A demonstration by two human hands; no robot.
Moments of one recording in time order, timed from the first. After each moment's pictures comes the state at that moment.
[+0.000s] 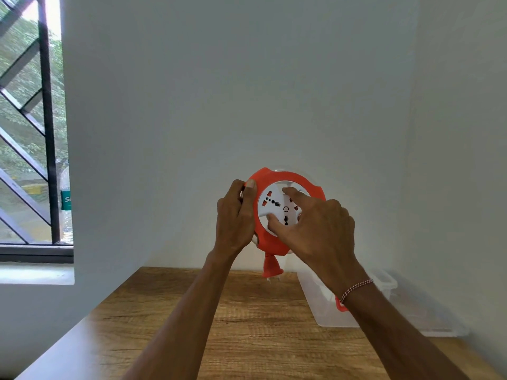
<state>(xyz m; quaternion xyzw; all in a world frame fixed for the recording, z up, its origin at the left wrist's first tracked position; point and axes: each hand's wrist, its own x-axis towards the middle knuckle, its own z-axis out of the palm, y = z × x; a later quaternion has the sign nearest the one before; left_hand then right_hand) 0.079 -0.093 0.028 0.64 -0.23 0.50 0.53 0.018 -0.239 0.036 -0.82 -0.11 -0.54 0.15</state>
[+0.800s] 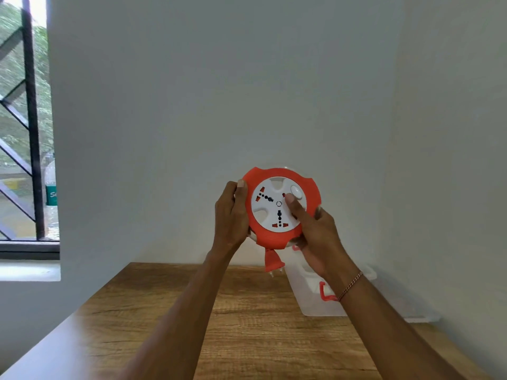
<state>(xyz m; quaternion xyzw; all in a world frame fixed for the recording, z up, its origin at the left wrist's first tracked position) 0.075 -0.108 0.023 0.61 -0.21 0.42 0.64 0.035 -0.265 0.023 -0.59 -0.15 -0.15 0.78</state>
